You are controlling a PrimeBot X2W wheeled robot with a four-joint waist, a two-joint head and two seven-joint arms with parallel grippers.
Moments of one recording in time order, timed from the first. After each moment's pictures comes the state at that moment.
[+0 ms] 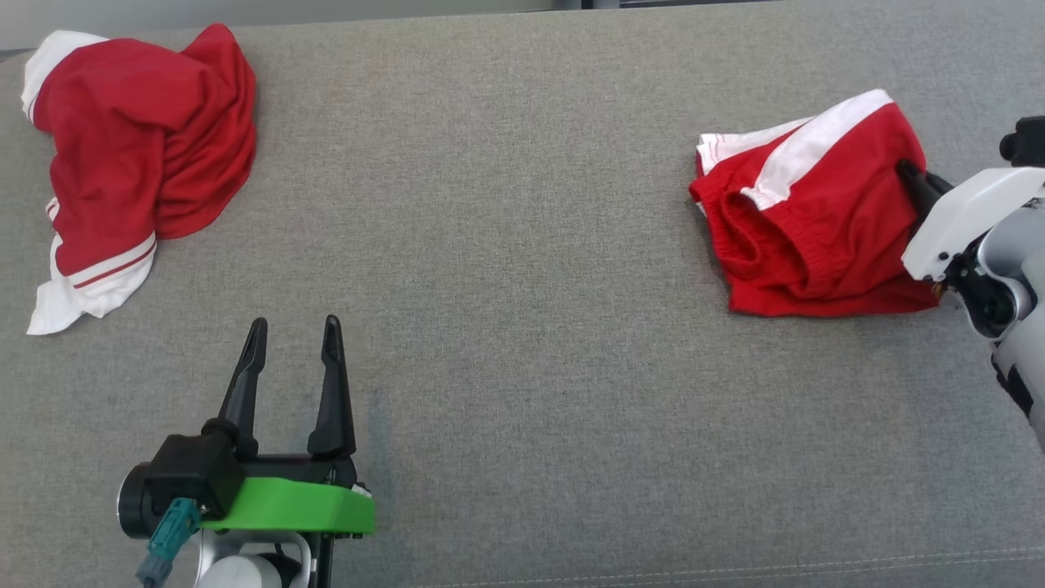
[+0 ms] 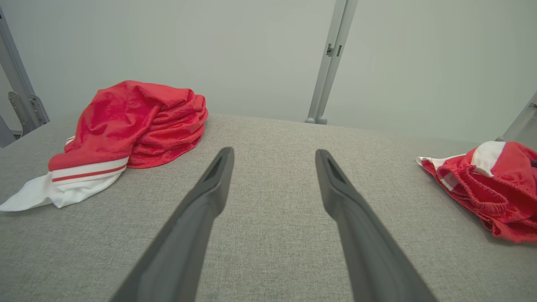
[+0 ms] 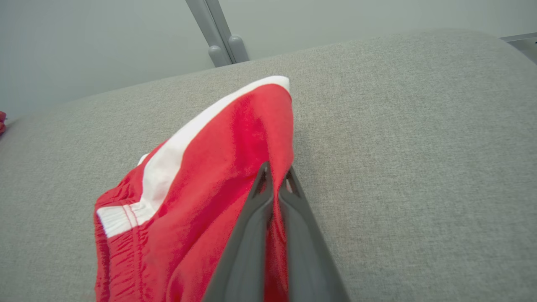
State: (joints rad) left arm 0.00 0.05 -0.23 -0.08 -0.33 0.12 -0.25; right arm -0.76 -0.41 0.58 0.92 0.85 0.12 0.00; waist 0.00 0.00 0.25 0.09
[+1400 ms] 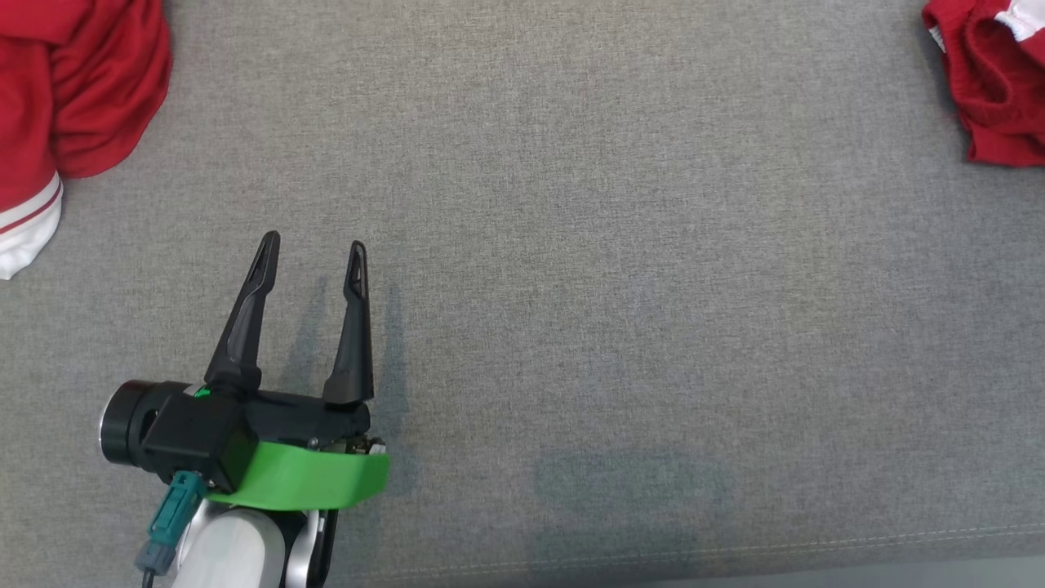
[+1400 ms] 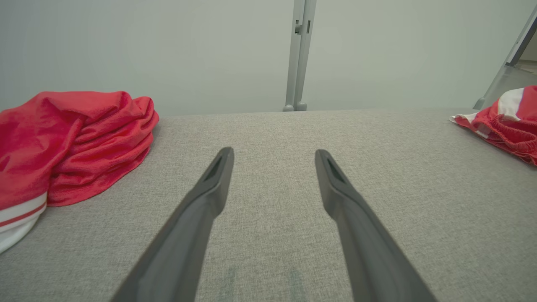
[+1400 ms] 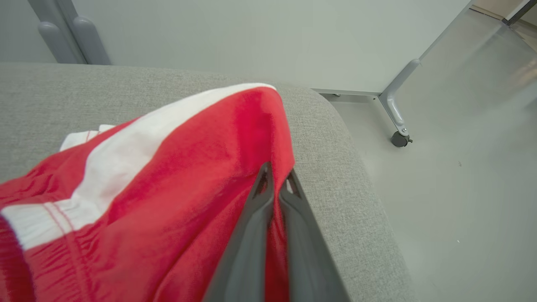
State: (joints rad) left arm -0.10 0.08 -0.29 -0.23 -0.22 0.12 -0.22; right arm -1.05 -0.66 0.63 1.02 0.62 0.00 -0.05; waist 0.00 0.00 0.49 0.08
